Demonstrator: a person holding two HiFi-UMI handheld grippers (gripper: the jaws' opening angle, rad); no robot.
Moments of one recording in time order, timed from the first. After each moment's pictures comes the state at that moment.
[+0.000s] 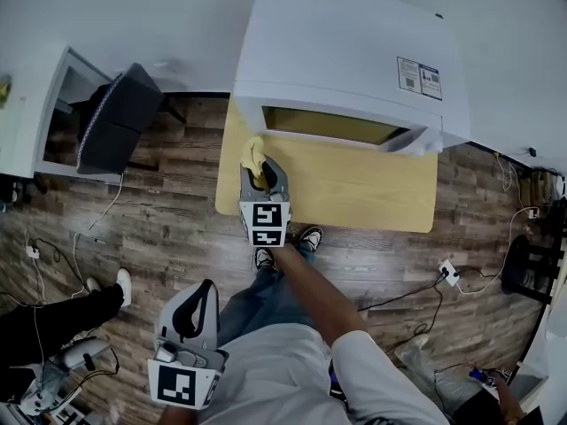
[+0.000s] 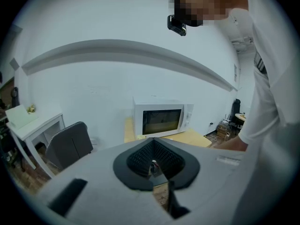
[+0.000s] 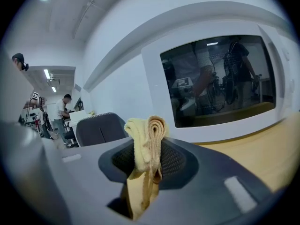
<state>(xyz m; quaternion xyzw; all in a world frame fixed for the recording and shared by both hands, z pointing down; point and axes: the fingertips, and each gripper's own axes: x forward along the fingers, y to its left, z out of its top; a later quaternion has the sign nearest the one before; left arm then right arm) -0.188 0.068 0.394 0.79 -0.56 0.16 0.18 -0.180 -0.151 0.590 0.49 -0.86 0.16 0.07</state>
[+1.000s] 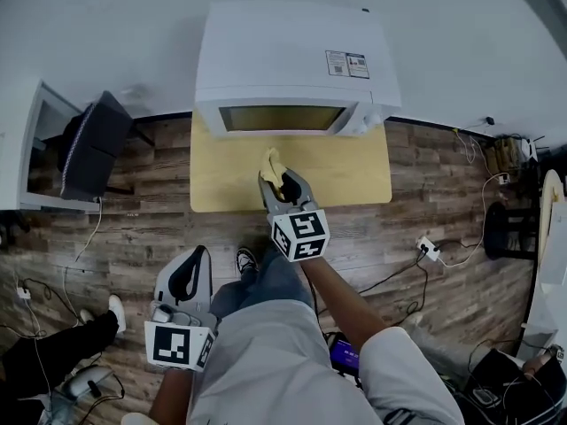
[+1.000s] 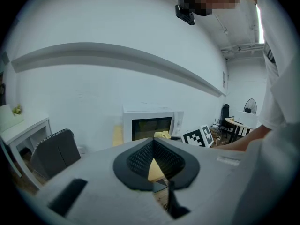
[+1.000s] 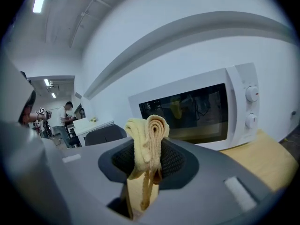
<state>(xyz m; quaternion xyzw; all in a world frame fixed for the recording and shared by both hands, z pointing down) -0.164 0.058 0.373 0.83 -0.52 0.13 0.15 -0.055 -0.090 0.492 0.49 -0.85 0.18 0.06</state>
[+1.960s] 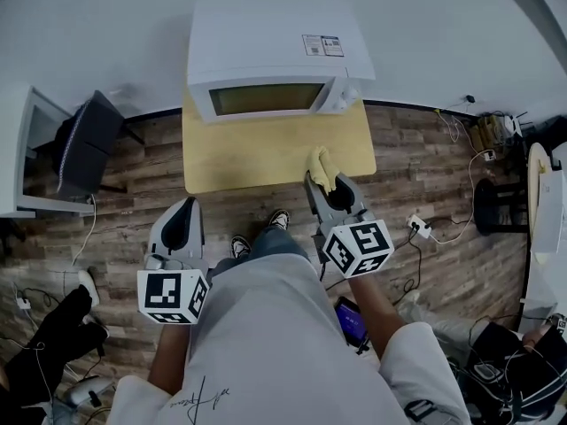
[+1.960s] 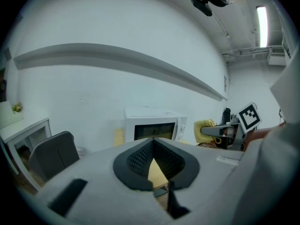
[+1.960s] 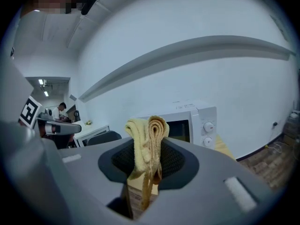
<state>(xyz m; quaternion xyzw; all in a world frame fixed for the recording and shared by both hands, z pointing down) -0.173 0.032 0.357 0.84 -0.52 0.10 0.15 0.043 0.000 0.379 0.53 -0.83 0.17 0.06</state>
